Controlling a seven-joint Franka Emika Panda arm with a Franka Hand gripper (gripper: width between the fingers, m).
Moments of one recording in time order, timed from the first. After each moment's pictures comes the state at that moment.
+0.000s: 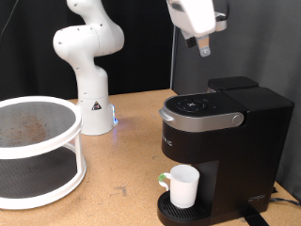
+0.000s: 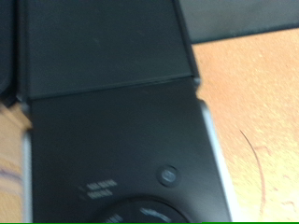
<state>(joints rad) 0.34 -0.25 -0.18 -2.13 0.28 2.08 -0.52</state>
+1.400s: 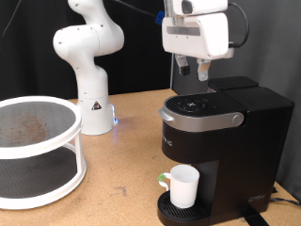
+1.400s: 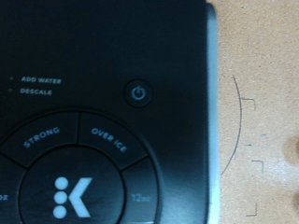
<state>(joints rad) 0.35 -0.19 -0.16 -2.18 0.04 2.20 -0.62</state>
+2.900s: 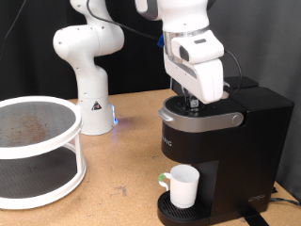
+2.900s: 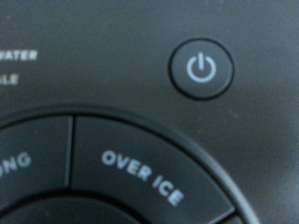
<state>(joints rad) 0.34 -0.07 -0.17 -2.18 0.18 2.17 -0.67</state>
